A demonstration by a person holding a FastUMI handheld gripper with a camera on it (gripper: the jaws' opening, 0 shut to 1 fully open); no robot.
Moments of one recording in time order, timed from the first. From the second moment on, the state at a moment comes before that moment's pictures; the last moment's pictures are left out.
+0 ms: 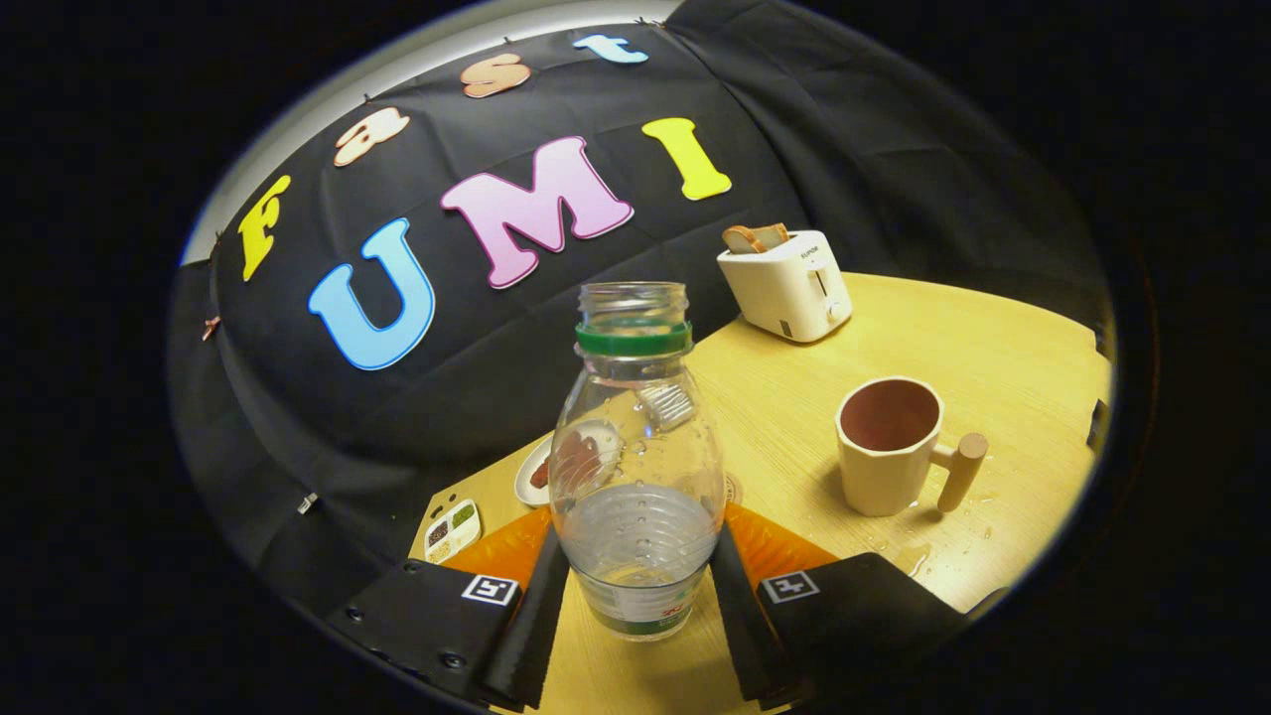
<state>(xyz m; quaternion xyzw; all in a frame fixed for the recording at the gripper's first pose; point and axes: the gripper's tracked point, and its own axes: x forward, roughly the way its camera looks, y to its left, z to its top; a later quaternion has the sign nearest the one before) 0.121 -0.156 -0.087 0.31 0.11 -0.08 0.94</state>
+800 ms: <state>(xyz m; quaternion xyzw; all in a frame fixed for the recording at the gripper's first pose) 0.140 -0.199 -0.133 0.56 0.17 -0.07 0.81</state>
